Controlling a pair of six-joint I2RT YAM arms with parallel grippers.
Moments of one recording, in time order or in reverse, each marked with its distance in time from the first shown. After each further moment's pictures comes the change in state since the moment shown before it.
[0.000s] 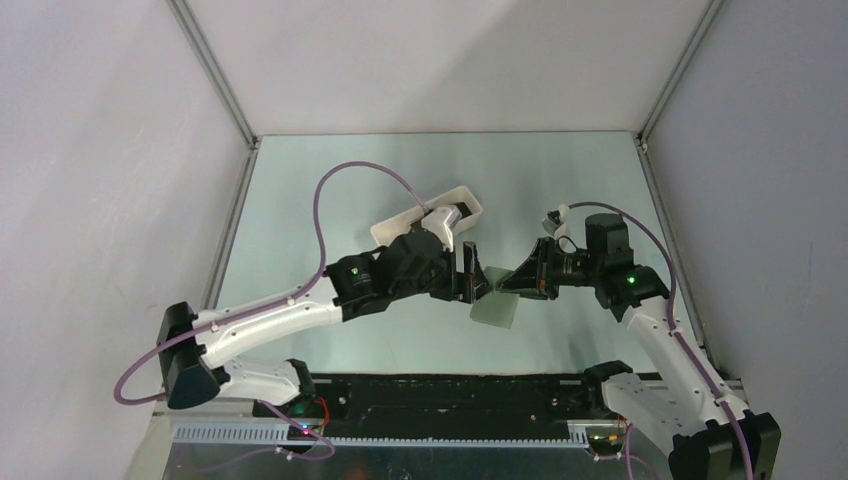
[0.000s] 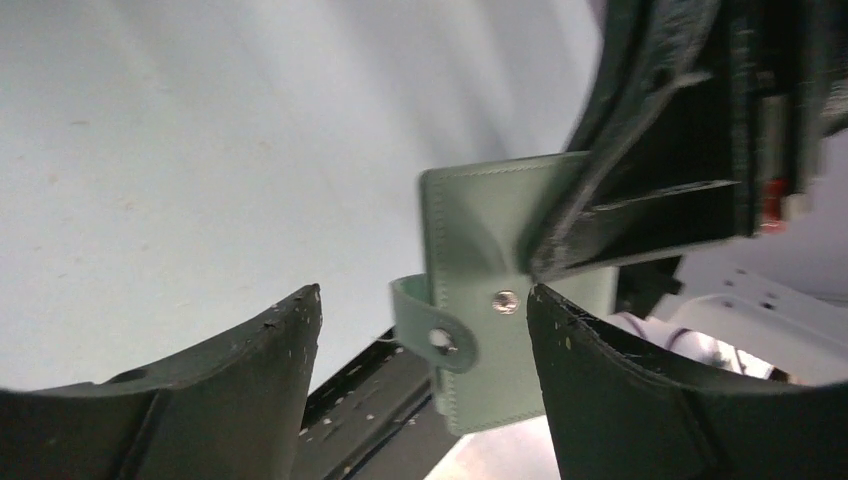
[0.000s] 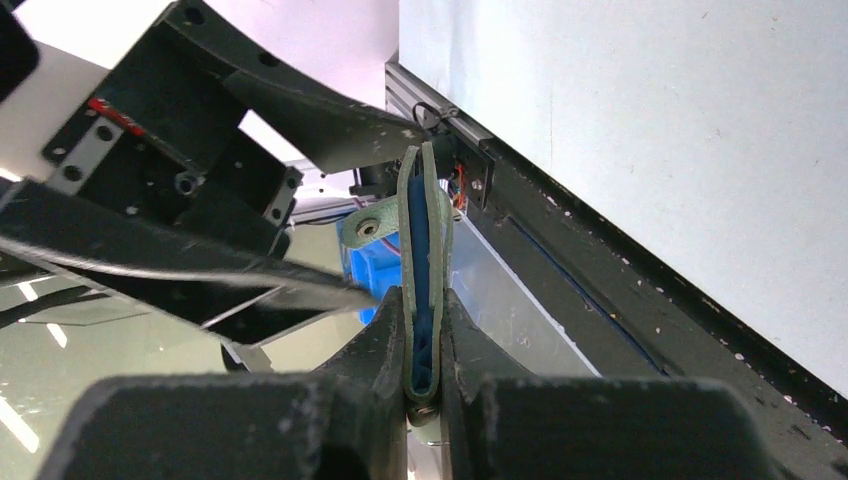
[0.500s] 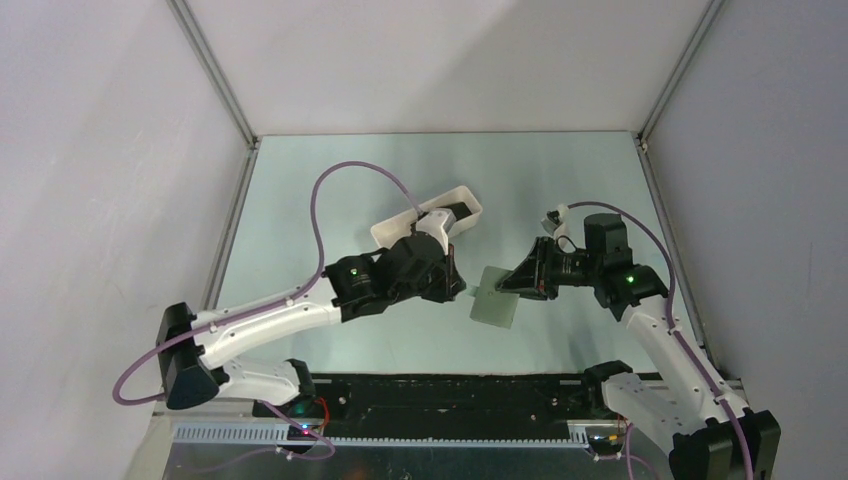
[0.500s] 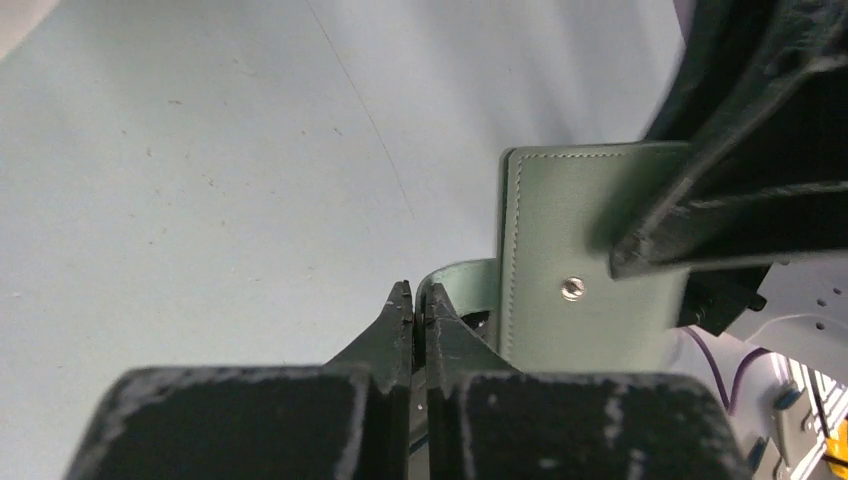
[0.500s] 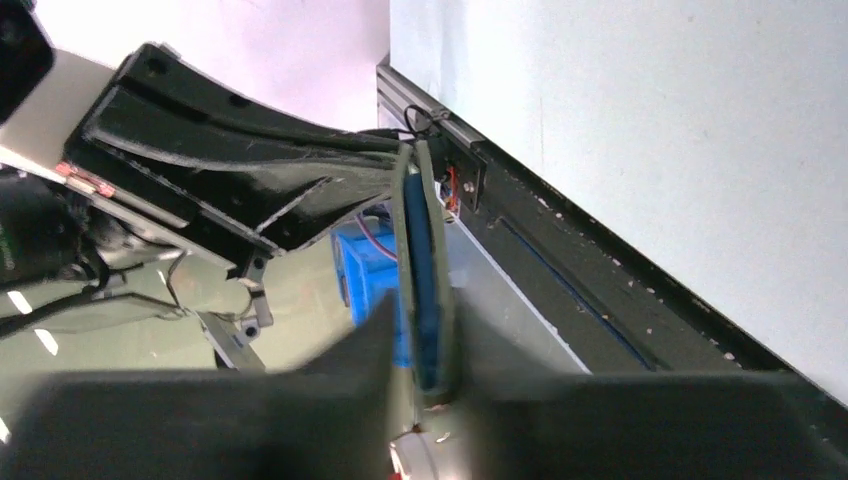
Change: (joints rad) left arm -0.005 0.014 0.003 -0.116 -0.095 0.034; right arm 0.000 0.003 0.000 0.000 0.008 -0.005
